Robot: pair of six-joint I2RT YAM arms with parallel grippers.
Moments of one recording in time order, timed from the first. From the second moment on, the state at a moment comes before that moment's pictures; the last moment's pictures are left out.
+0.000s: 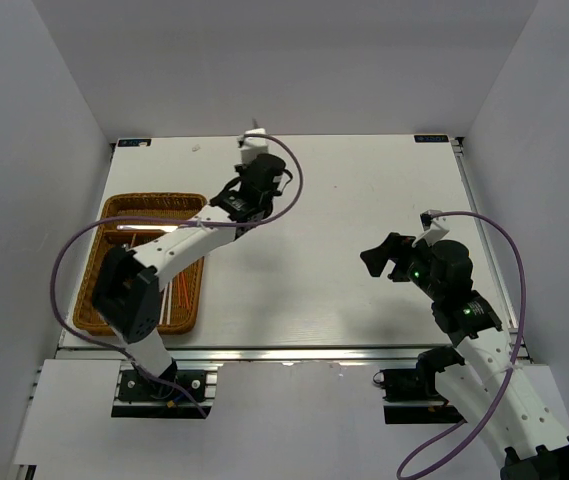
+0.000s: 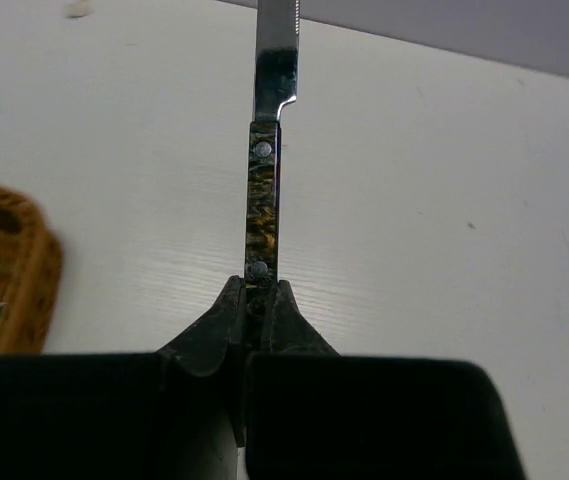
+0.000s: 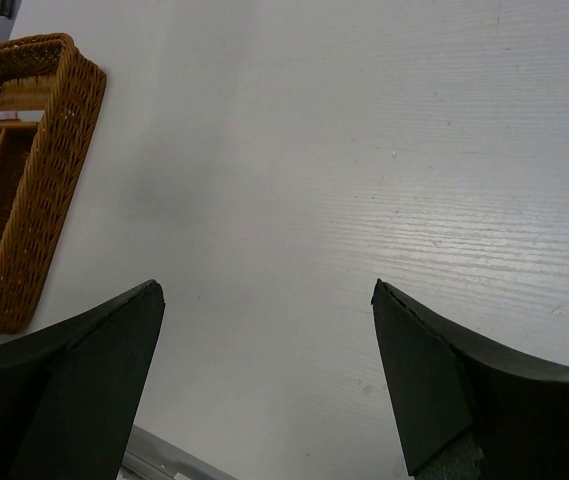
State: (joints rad) left arm -0.69 1.74 1.41 -0.15 -0.63 -0.40; right arm 0.32 0.61 0.53 -0.28 -0.18 0.44
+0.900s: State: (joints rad) left arm -0.38 1.61 1.05 -0.40 -1.13 -1.59; right arm 0.32 0.65 0.52 -0.24 -0.23 0.44
